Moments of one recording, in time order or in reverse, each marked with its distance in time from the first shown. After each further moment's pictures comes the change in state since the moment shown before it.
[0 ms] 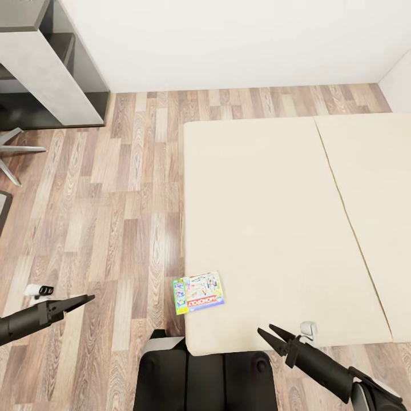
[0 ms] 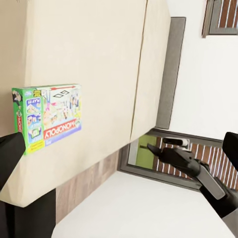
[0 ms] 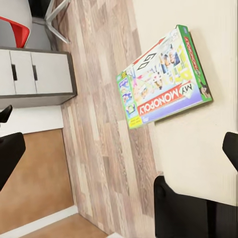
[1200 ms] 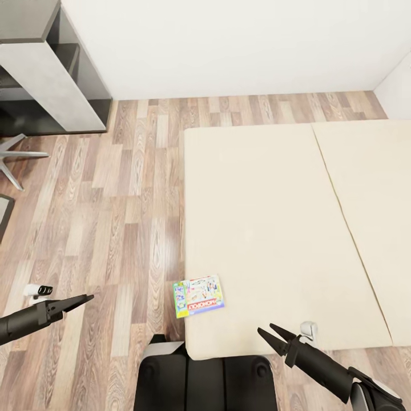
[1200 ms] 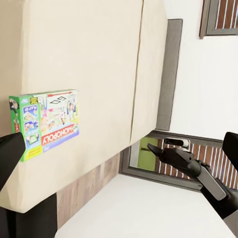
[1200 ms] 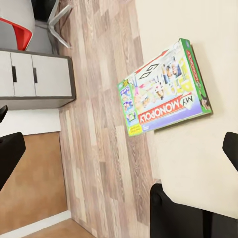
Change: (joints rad) left arm 0.000 0.003 0.005 0.001 -0.001 -0.001 0.000; right arm 0.000 0.000 0.001 0.006 0.001 -0.030 -0.008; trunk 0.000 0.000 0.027
